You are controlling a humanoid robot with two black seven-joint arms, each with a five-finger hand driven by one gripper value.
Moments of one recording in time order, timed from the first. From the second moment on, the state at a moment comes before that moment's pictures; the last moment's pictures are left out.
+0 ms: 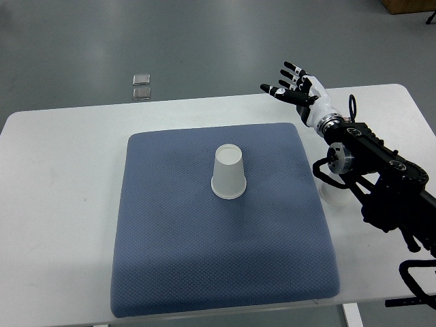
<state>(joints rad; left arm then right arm) -0.03 0.00 -0.15 -0.13 0.08 -0.08 0.10 0.71 -0.09 0.94 0.84 -0.62 -0.18 0.11</state>
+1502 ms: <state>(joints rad) -0.03 0.00 -0.15 -0.13 0.08 -0.08 0.10 0.72 -0.14 0.94 0.84 -0.62 -0.17 0.12</state>
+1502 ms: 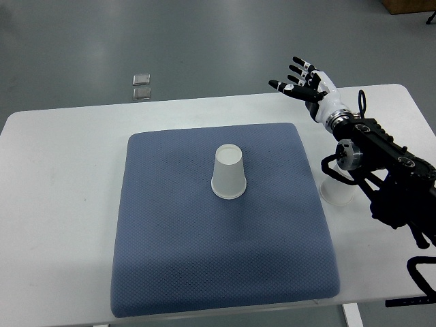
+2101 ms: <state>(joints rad) -0.03 0.00 -0.15 -0.13 0.08 -0.08 0.10 0.67 -0.45 0.85 0.97 -0.66 0.03 0.17</state>
